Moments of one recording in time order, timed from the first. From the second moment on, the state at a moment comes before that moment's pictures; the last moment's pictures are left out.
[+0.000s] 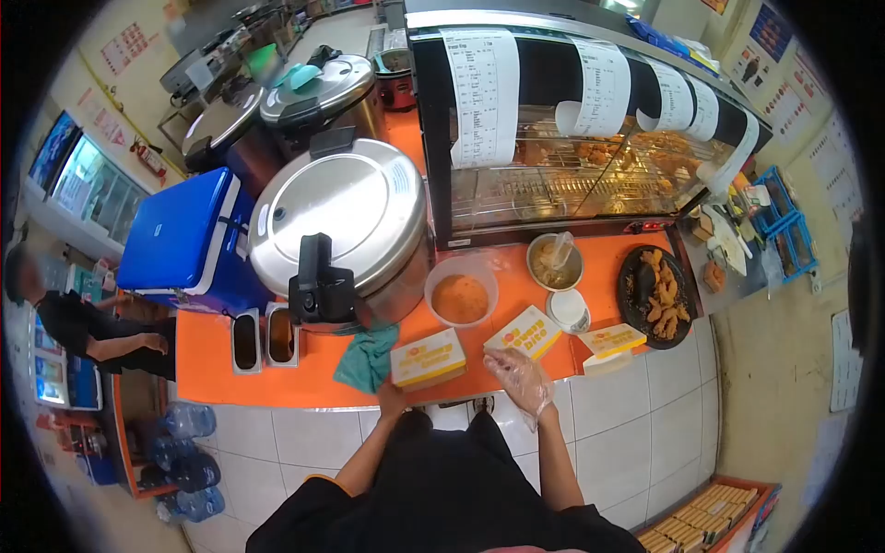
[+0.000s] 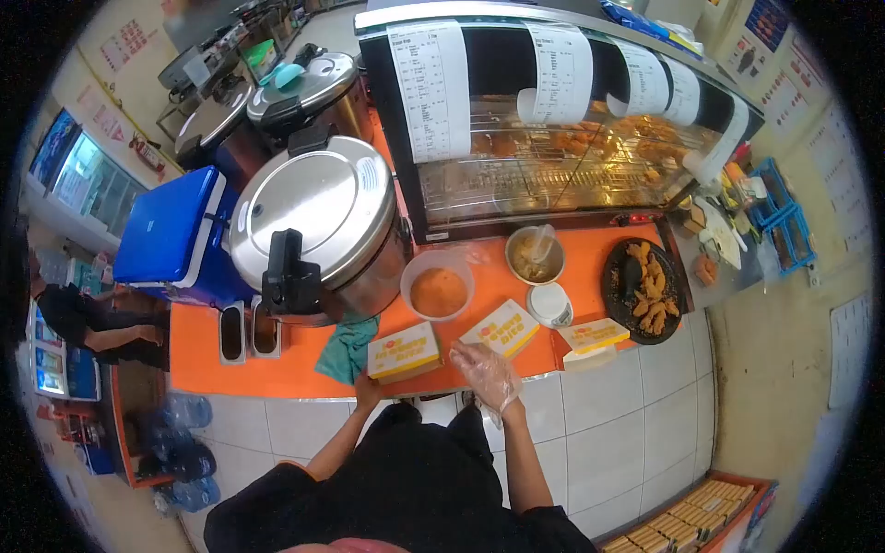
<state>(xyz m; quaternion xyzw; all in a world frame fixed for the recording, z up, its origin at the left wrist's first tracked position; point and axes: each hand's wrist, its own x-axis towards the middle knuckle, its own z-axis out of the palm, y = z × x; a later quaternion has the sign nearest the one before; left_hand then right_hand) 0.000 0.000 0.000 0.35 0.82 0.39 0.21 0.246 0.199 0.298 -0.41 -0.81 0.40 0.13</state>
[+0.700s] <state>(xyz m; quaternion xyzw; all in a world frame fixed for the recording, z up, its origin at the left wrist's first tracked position) 0.080 0.153 0.364 0.66 0.60 0.37 0.27 0.408 0.223 0.314 -0.41 -0.37 0.66 0.51</state>
